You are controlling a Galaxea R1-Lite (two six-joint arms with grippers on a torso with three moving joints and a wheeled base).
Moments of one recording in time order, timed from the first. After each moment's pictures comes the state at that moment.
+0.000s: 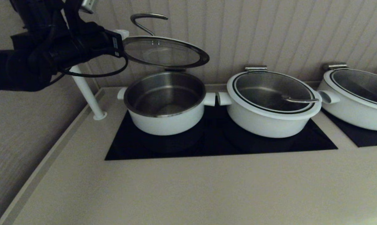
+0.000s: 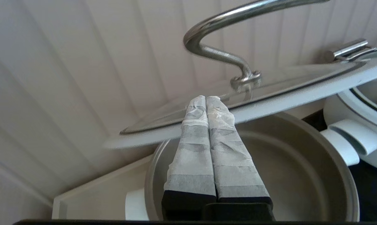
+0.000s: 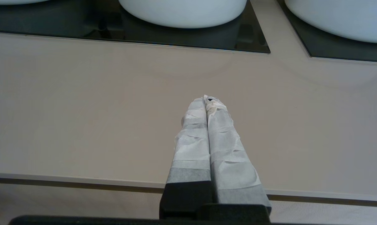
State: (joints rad) left arm -0.16 1.83 -1.54 -0.43 -0.22 0.17; right arm -0.01 0.00 0.00 0.00 0.05 -0.09
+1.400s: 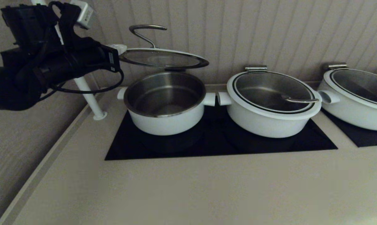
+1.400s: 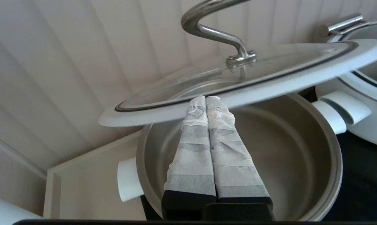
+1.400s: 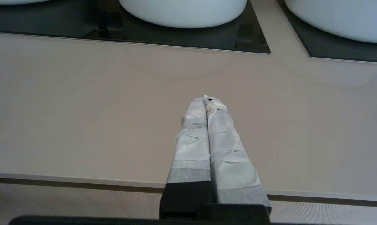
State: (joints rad) left arm -0.16 1.74 -1.32 -0.50 -0.22 0.17; right arm -0.01 0.00 0.00 0.00 0.05 -0.09
